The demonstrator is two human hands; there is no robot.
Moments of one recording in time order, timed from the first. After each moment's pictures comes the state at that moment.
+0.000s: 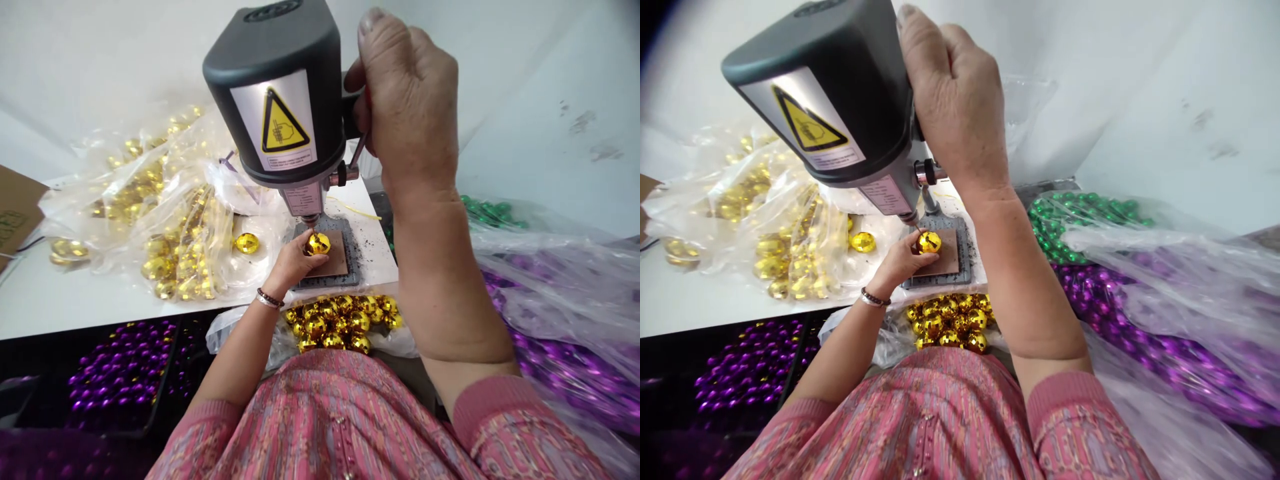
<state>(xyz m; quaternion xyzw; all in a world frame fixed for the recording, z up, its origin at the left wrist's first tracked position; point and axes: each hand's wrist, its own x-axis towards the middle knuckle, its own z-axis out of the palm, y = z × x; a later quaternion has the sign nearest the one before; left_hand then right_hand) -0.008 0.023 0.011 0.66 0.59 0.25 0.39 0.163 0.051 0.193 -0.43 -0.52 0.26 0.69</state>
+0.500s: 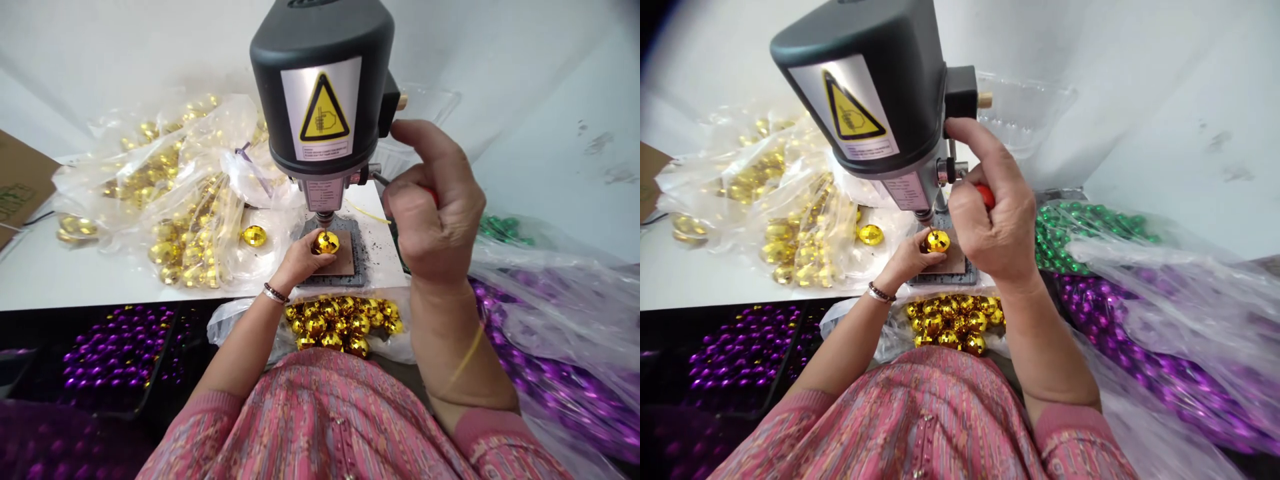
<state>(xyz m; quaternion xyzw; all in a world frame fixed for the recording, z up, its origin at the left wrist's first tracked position) -0.007 0.021 0.008 0.67 0.56 0.27 0.40 0.178 -0.009 0.123 -0.37 -0.64 0.14 0.66</state>
